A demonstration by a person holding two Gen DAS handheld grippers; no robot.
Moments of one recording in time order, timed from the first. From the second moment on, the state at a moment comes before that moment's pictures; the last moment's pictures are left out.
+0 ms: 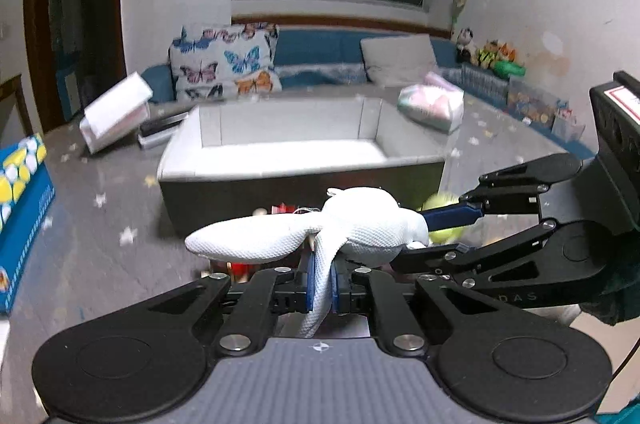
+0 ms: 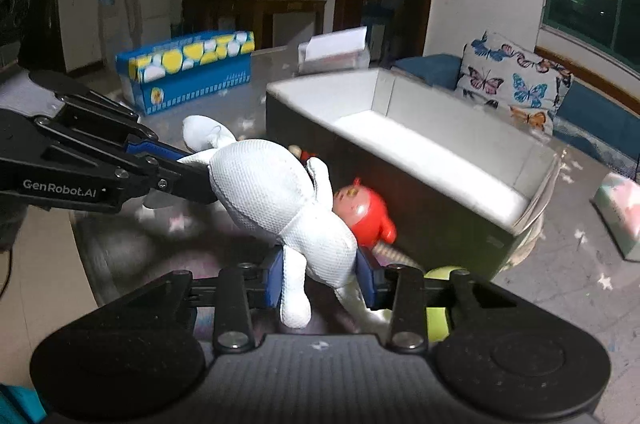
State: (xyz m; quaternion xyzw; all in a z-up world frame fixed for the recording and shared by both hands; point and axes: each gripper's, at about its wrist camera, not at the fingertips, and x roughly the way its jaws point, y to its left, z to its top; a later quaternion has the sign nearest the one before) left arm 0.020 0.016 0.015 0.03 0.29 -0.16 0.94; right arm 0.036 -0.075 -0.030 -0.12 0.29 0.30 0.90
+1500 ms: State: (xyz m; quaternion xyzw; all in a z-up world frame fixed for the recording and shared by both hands) left arm 0.216 0.010 0.010 0.00 0.34 -0.10 0.93; right arm 0.223 -0.097 -0.020 -0.10 0.33 0.20 0.92
